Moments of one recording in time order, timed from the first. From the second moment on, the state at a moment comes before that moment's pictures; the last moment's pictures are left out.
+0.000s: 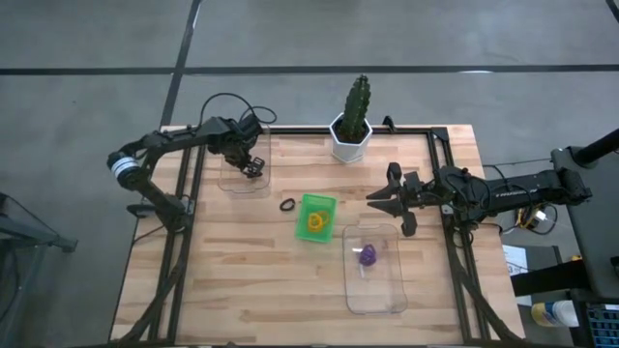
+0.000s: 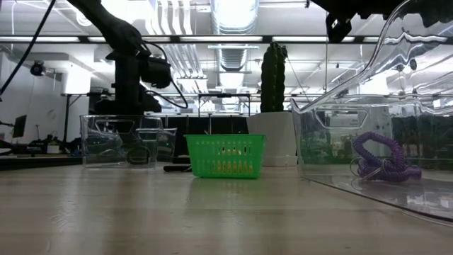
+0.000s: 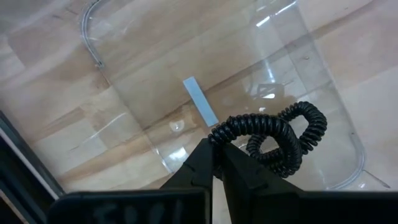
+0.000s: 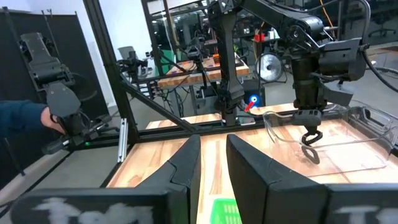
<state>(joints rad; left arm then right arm) 0.73 1.53 1.03 -0.90 -0.11 -0.34 0.03 0.80 0.48 0.33 -0.08 0.21</state>
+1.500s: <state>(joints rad) 0.26 1.40 1.26 -0.97 -0.06 -0.40 0.03 0.80 0.48 0.33 -0.08 0.20</state>
